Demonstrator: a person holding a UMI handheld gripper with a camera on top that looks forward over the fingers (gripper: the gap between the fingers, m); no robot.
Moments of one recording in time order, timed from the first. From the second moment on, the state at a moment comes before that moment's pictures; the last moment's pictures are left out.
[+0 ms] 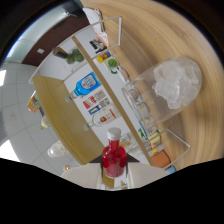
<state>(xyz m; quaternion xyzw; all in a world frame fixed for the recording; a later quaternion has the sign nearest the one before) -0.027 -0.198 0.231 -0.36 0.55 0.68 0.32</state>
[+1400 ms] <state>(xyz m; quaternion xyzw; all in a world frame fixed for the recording) -0.133 -0.192 0.031 -0.86 -0.02 0.02 0.51</state>
